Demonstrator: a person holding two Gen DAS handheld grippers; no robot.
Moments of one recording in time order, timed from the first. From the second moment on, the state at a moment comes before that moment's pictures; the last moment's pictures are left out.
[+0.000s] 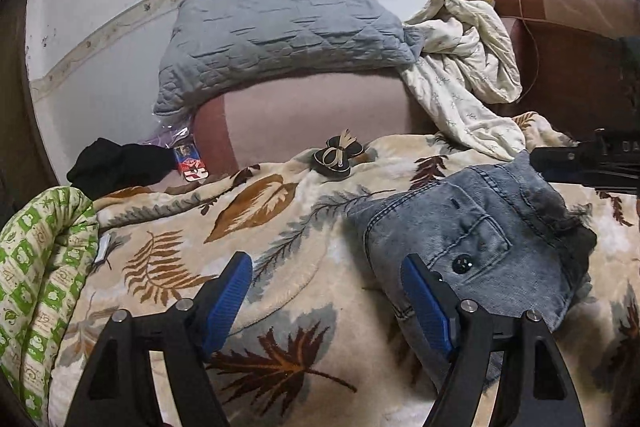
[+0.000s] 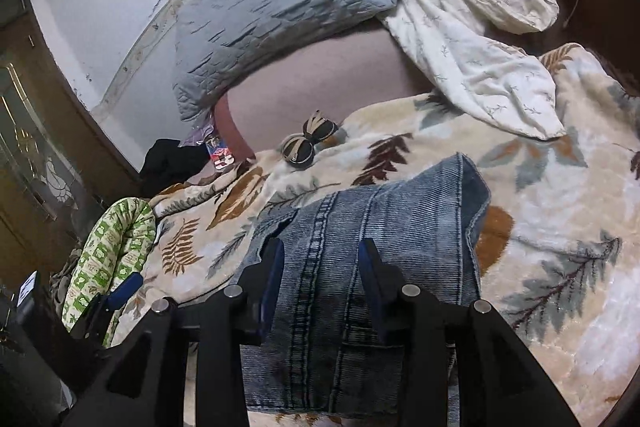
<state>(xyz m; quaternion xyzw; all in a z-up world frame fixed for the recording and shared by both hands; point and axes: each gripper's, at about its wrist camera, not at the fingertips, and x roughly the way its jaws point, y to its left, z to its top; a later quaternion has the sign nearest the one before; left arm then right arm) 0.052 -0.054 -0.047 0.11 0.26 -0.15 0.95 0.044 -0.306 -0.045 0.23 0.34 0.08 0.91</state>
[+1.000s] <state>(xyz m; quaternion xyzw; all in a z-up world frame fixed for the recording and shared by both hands) 0.089 -0.055 -0.073 0.08 0.34 -0.12 0.93 0.055 -0.298 -0.051 0.22 0.31 0.06 0.92</state>
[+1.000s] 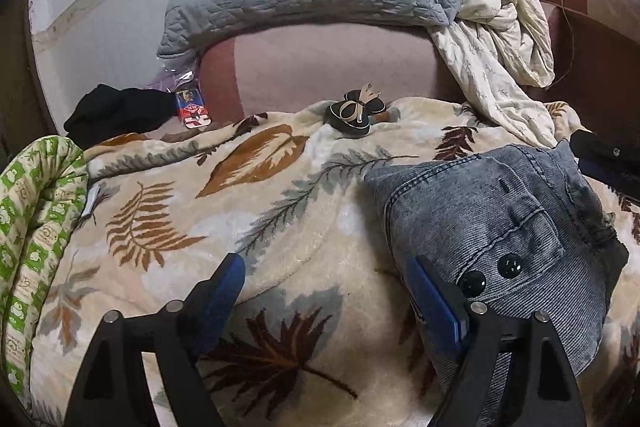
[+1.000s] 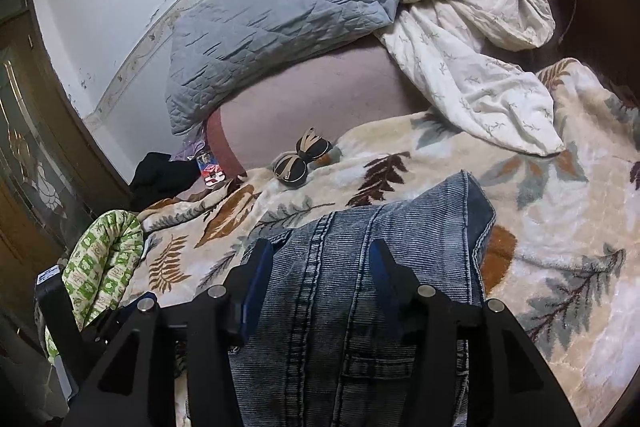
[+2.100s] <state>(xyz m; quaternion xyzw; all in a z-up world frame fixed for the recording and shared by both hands) 0.092 -0.058 -0.085 0.08 0.37 -0.13 0.92 0.062 -0.288 -0.063 0.19 0.34 0.06 0.92</state>
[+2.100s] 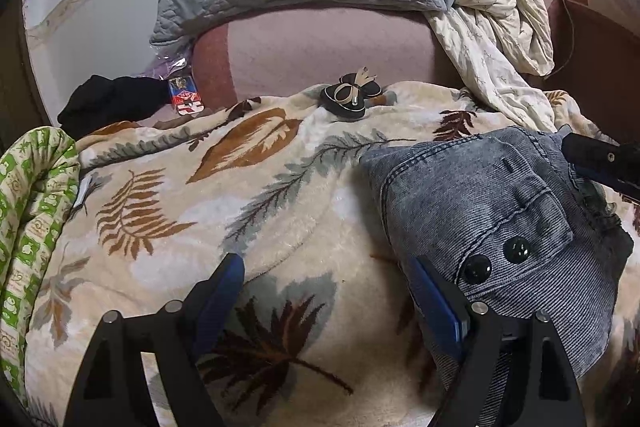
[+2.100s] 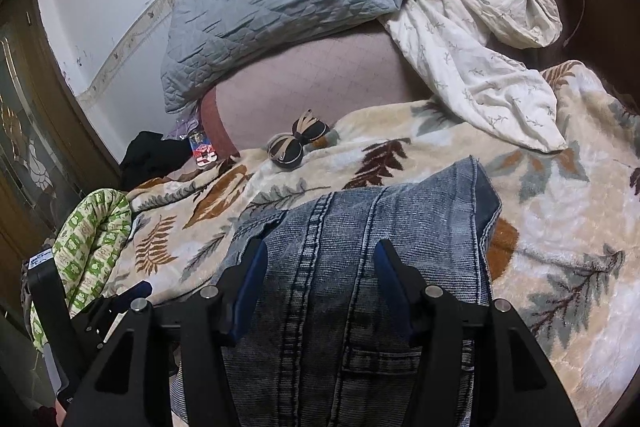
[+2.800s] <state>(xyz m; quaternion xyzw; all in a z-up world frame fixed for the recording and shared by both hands) 0.097 -0.057 -0.097 0.07 0.39 -0.12 0.91 0.075 -0.285 -0.093 0.19 0.40 0.04 0.89</state>
